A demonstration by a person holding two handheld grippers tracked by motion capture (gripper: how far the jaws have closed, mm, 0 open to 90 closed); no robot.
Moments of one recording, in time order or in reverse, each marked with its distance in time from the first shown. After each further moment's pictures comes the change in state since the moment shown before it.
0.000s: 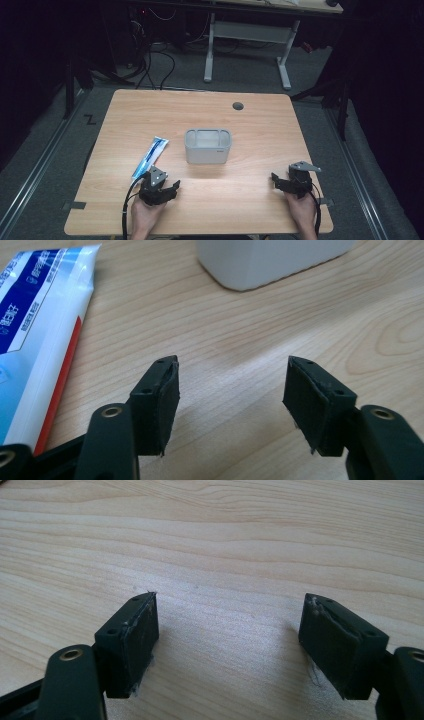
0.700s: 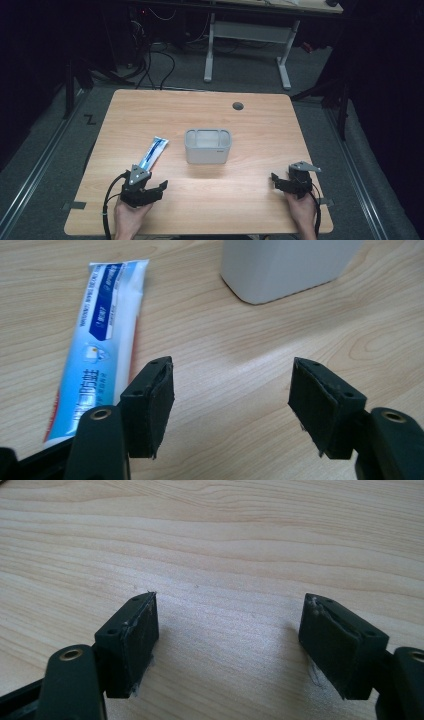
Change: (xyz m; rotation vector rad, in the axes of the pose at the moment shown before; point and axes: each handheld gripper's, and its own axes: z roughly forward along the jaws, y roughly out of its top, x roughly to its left) left arm 0.023 0.014 -0.050 0.017 0.002 -0.071; right arm 0.000 0.000 0.000 0.000 0.000 -0.001
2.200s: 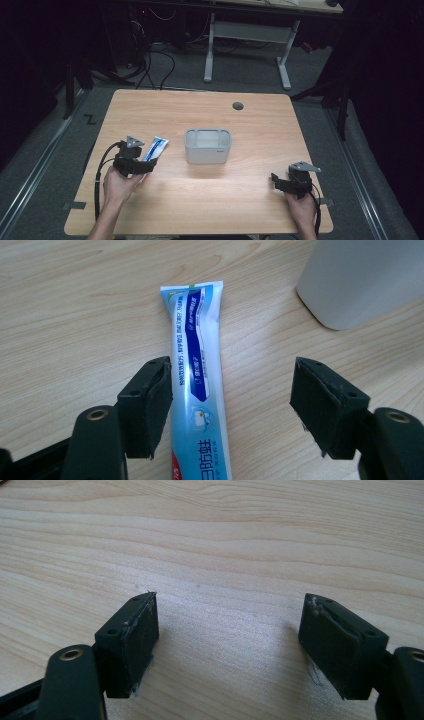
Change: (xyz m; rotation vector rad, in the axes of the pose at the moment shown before) left arm 0.054 0.062 0.024 0.168 0.078 0.029; right arm 0.000 0.000 0.000 0.000 0.002 -0.001
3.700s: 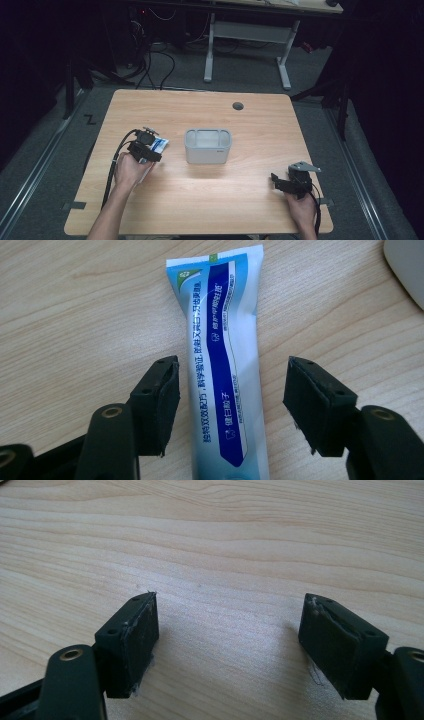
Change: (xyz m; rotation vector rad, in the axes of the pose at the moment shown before) left arm 0.006 0.034 0.062 0.271 0.079 0.039; right arm 0.000 0.000 0.000 0.000 0.003 -0.007
